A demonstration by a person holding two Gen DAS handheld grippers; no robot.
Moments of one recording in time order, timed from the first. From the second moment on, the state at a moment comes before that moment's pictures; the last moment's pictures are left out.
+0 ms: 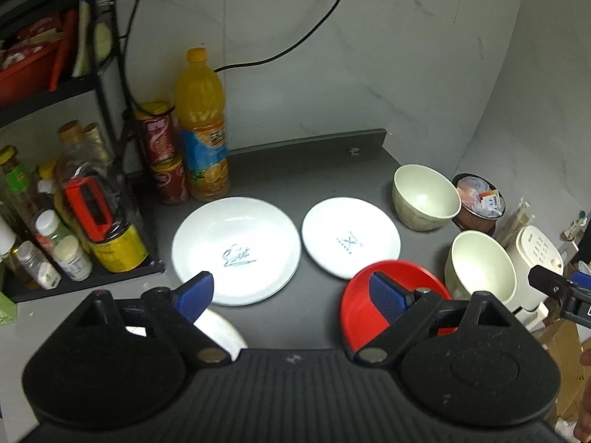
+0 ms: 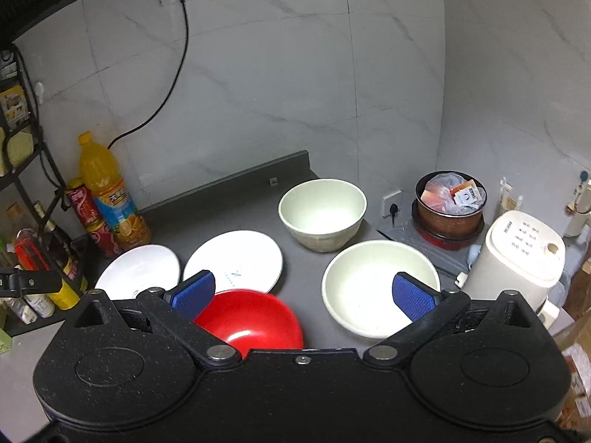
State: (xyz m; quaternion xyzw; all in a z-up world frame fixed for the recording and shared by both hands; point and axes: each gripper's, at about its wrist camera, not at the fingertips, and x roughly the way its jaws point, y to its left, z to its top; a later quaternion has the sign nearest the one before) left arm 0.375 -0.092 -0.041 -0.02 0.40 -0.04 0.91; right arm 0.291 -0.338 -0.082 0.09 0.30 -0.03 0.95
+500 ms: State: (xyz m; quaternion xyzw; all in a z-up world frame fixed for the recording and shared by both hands) left arm 0.441 -0.182 -0.085 -0.04 0.45 -0.04 0.89; right arm 0.349 -0.418 -0.128 0.09 0.37 -0.04 0.92
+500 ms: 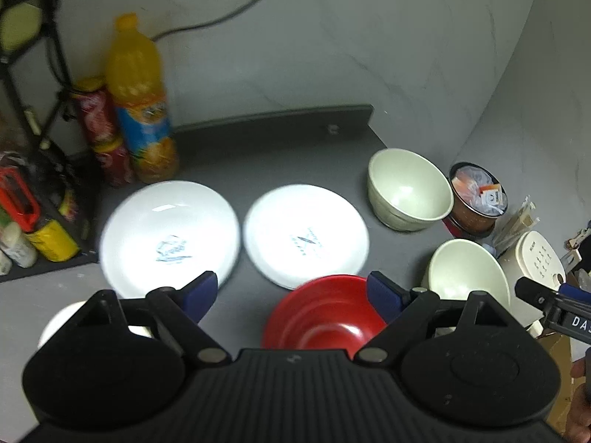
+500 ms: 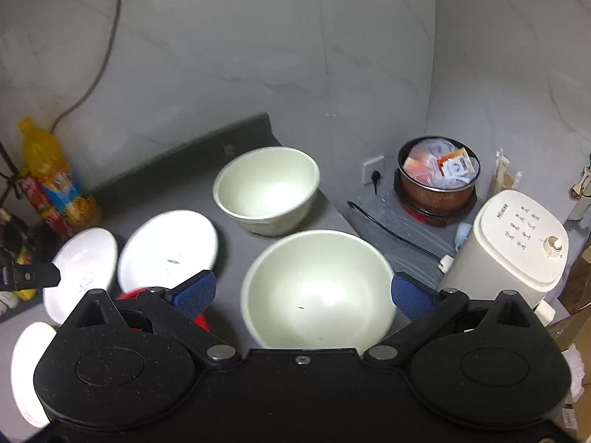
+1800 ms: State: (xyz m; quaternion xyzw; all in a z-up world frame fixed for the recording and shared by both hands) left arm 0.546 -0.357 -0.230 -0.03 0.62 -0.09 0.78; right arm 0.419 -0.496 -0.252 0.21 0.52 -0.01 0.83
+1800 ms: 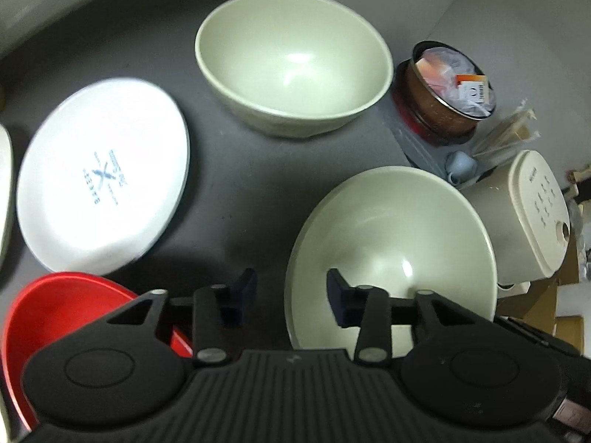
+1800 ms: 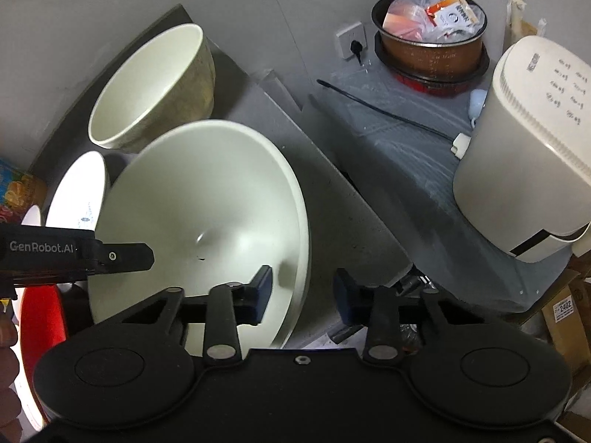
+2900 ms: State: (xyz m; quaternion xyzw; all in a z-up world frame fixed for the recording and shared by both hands) left arm 0.527 -0.277 -0.154 -0.14 0.56 -0.10 0.81; right arm 0.397 -0.452 -0.165 0.22 0.41 0.04 0.89
